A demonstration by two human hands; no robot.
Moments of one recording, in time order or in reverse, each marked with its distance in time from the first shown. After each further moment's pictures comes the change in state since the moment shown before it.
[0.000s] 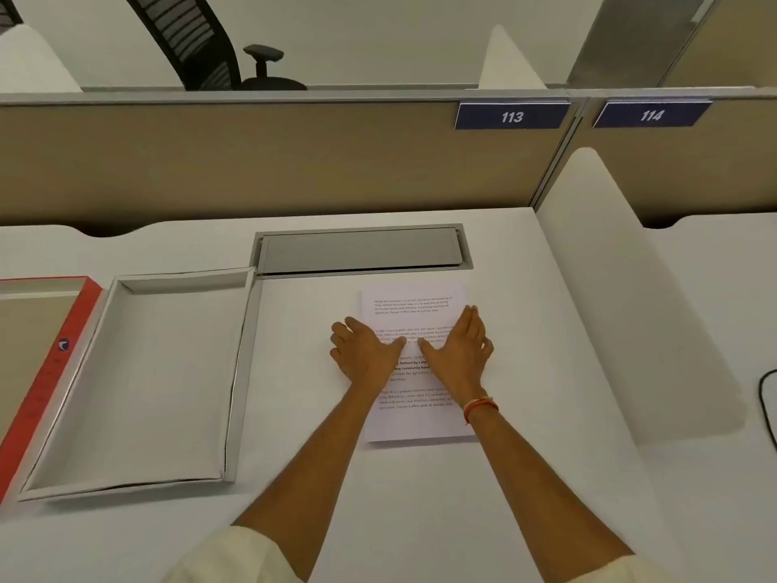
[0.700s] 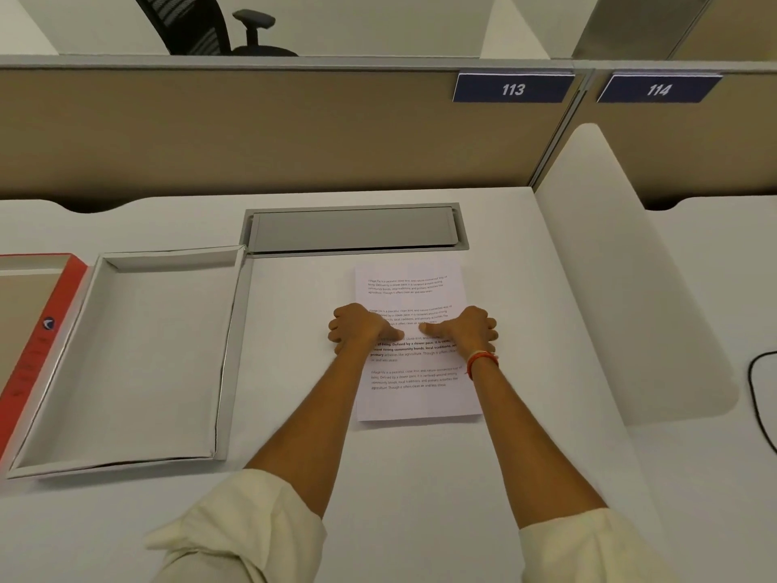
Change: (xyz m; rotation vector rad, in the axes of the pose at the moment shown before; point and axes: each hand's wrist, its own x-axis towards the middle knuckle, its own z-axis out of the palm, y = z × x) left_hand 0.024 0.018 -0.011 -0.045 -0.322 -0.272; right_hand 0.034 0.014 -0.024 0.213 -0.286 0.430
